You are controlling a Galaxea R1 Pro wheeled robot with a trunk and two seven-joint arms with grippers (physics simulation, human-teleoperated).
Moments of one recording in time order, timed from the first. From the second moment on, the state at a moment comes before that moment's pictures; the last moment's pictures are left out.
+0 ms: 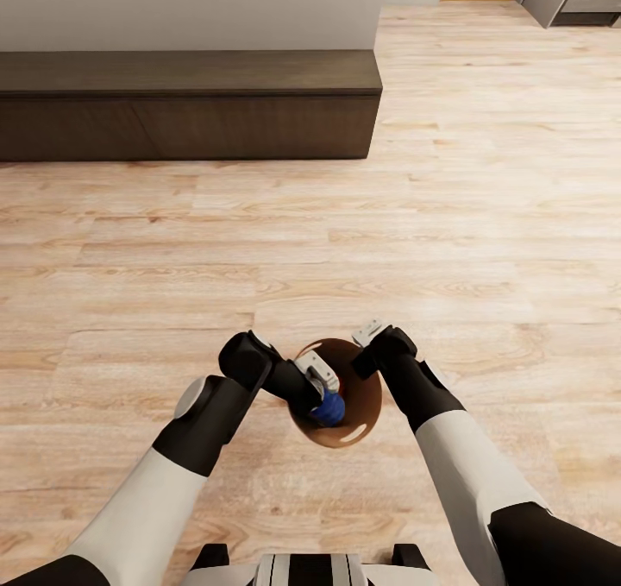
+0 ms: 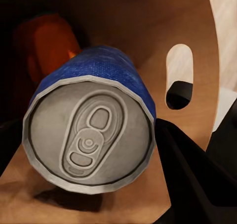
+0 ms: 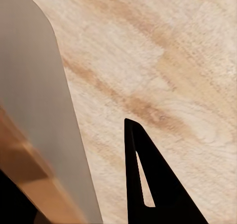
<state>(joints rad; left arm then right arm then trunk) -0.79 -0.14 -0.40 -1.30 -0.81 1.05 -1.23 -0.92 0.14 0.13 -0.88 0.81 0.86 0.59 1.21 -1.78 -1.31</state>
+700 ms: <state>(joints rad) -0.79 -0.14 -0.40 -1.31 -0.81 1.05 -1.23 -0.92 0.14 0.13 -0.87 0.80 0.86 0.60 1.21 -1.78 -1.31</state>
